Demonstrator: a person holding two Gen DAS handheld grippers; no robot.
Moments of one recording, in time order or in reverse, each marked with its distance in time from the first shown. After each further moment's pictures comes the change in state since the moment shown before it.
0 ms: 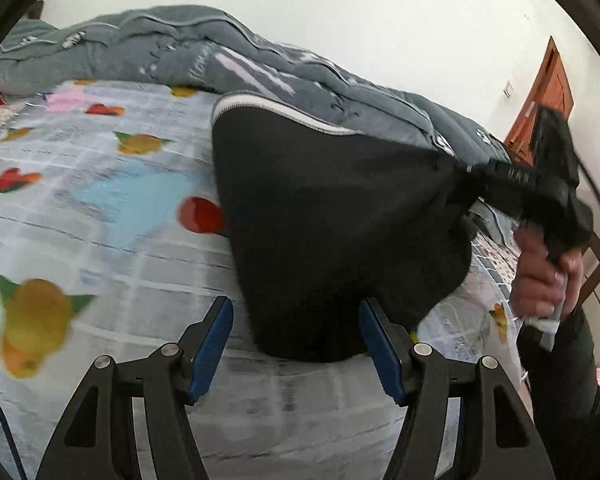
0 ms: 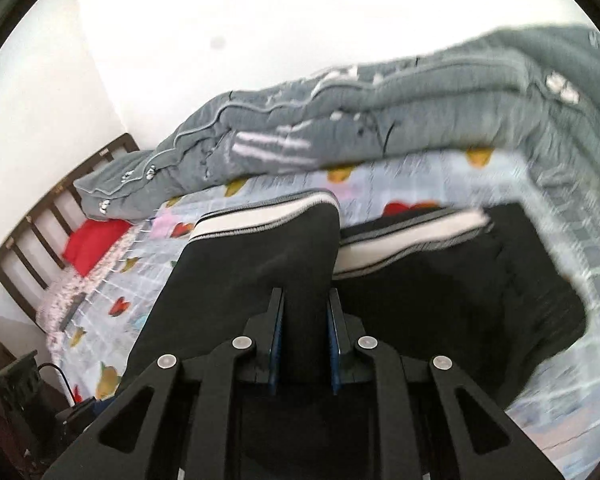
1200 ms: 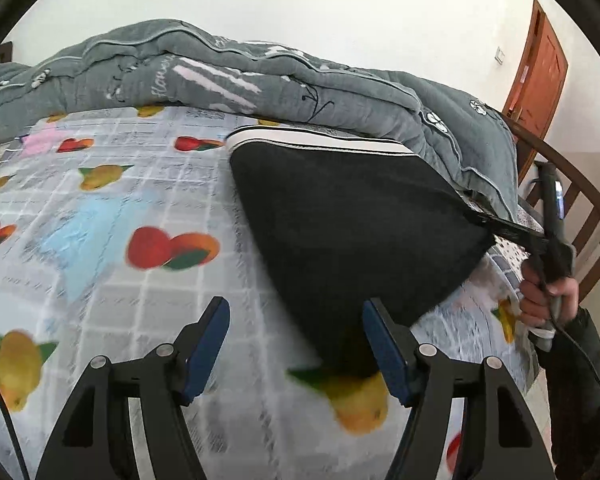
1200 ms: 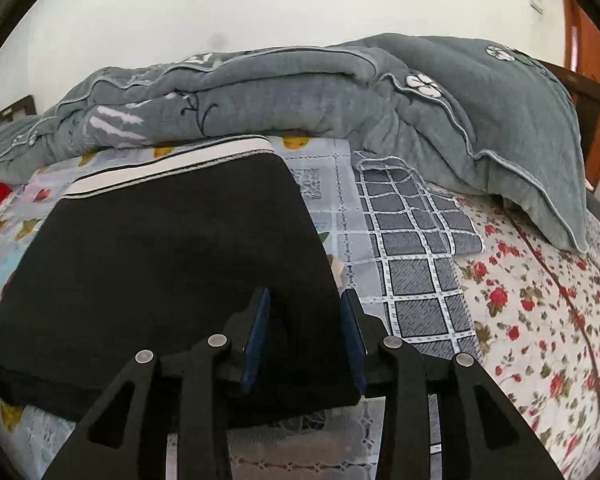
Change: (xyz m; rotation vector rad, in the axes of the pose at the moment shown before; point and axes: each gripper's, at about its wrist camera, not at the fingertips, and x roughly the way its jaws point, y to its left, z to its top) left arm 0.023 -0.055 0.026 0.106 0.029 0.059; right arm -0.032 -0.131 -0.025 -0.083 0.009 -0.434
